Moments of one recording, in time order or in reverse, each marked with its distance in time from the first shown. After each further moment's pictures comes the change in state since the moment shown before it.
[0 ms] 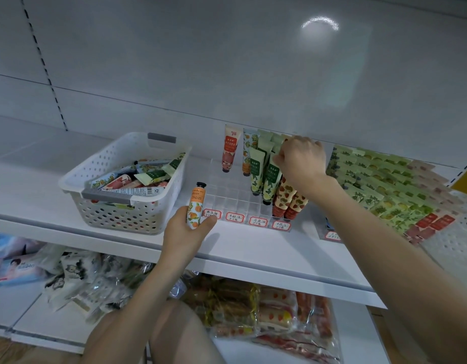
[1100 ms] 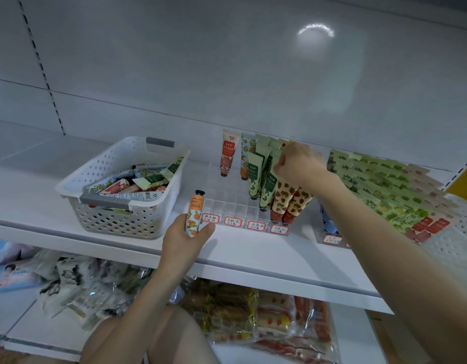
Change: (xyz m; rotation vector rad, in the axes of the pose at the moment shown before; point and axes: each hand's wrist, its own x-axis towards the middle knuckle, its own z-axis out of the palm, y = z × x) left_hand -0.003 -0.003 0.001 -0.024 -0.027 -0.007; right_hand 0.009 0.002 -0.009 0.124 -0.316 0.149
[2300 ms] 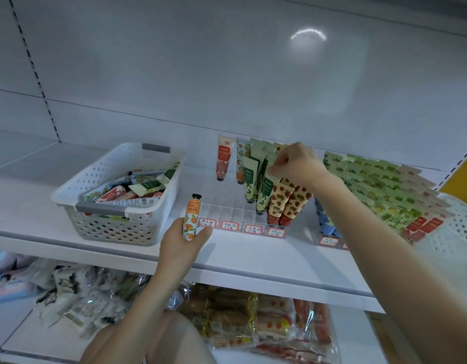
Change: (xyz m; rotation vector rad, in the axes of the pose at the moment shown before) left_hand 0.002 0.001 0.001 0.015 0.001 0.018; right_hand 0.003 0.015 -0.003 0.317 -0.019 -0.050
